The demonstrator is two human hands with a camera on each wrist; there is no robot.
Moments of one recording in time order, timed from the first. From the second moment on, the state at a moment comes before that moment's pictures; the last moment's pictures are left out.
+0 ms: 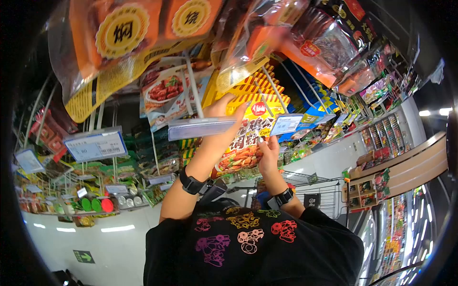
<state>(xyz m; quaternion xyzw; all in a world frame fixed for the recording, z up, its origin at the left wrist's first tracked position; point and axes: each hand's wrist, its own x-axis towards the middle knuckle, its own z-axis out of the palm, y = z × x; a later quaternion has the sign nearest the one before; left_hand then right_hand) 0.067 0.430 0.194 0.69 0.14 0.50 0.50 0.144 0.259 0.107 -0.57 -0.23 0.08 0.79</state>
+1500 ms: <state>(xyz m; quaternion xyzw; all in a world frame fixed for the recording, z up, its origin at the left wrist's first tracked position) -0.003 0.141 0.292 0.53 -0.47 0.28 0.64 0.123 0.066 -0.012 -0.69 -0.28 0.14 0.66</state>
